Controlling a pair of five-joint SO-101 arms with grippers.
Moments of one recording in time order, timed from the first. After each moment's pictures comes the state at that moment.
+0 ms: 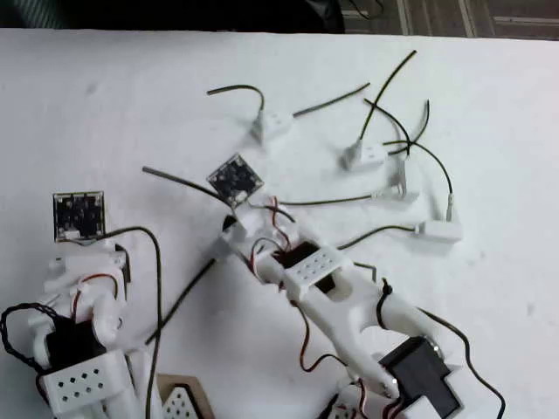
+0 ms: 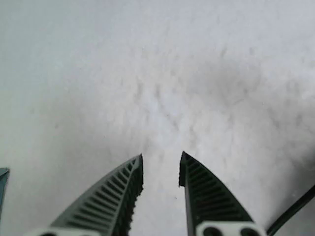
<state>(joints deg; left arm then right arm) -25.7 -83.3 77.2 62.2 -14.8 -38.3 -10.6 54.9 8.0 10.5</state>
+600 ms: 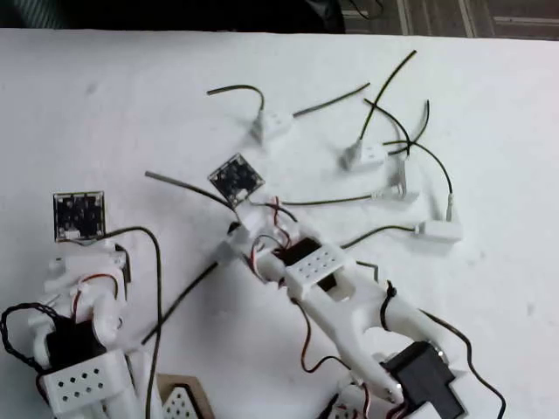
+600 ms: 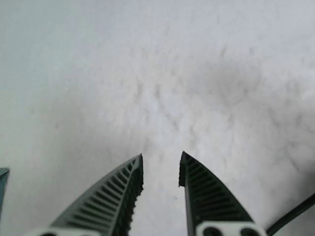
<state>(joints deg) -25.7 -83.3 77.3 62.2 -14.8 -38.0 -11.6 54.6 17.4 10.3</state>
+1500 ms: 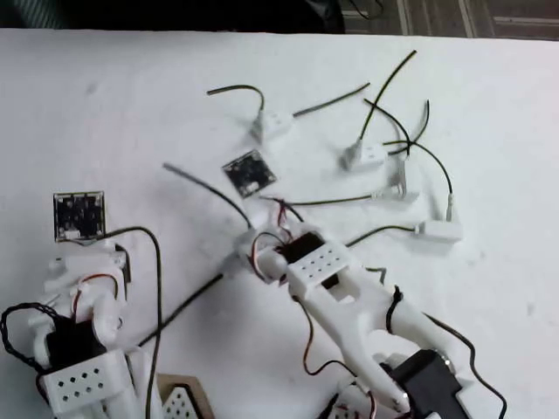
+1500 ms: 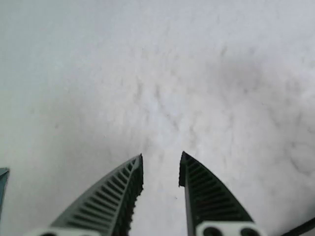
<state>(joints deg) -25.7 -83.3 77.3 62.2 -14.8 -37.8 -11.8 52.8 32.3 -4.3</state>
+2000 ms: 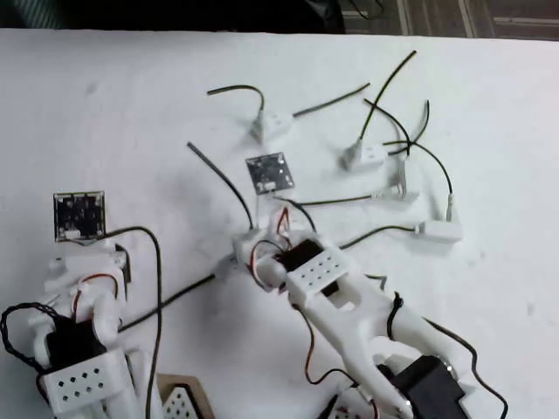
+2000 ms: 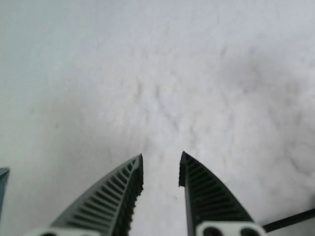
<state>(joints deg) -25.7 -83.3 77.3 62.2 -14.8 -40.3 -12.5 55.1 33.1 -15.3</state>
